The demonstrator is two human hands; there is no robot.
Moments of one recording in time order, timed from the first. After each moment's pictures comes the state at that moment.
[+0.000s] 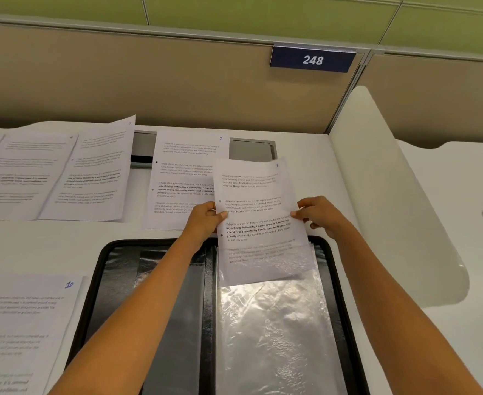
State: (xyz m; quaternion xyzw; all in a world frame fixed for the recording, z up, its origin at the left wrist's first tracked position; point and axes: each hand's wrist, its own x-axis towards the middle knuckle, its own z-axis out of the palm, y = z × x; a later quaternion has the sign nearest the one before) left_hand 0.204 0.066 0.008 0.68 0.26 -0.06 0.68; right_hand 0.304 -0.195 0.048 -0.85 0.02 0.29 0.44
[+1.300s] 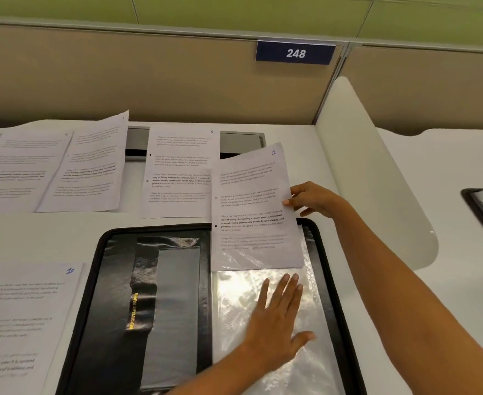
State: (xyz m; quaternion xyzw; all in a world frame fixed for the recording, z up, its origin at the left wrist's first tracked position) left_hand 0.021 -0.123 -0.044 0.98 -0.14 -0.04 0.12; right_hand 0.297 -0.208 0.060 -0.84 -0.03 0.36 0.40
